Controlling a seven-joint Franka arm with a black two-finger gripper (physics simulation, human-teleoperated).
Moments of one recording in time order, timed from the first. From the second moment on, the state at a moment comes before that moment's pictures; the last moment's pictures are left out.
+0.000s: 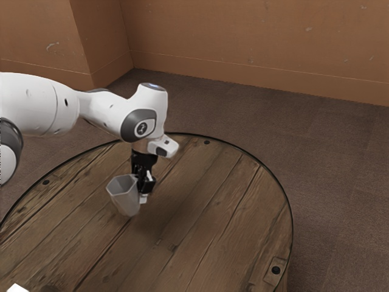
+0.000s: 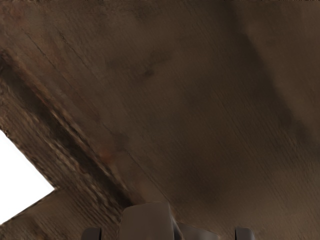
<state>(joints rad) -0.15 0.40 0.10 -1.82 0.11 1.92 0.48</state>
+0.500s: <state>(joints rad) -0.11 0.46 0.09 -1.77 0.10 1.99 0.51</state>
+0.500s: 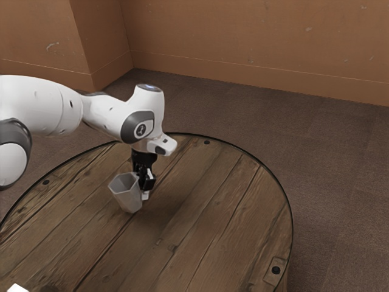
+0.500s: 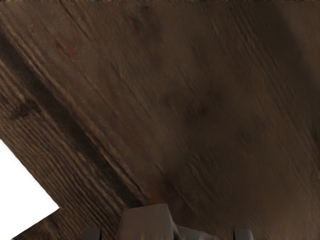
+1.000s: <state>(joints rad) -0.07 0.44 0.10 -1.84 0.07 2.05 0.52</state>
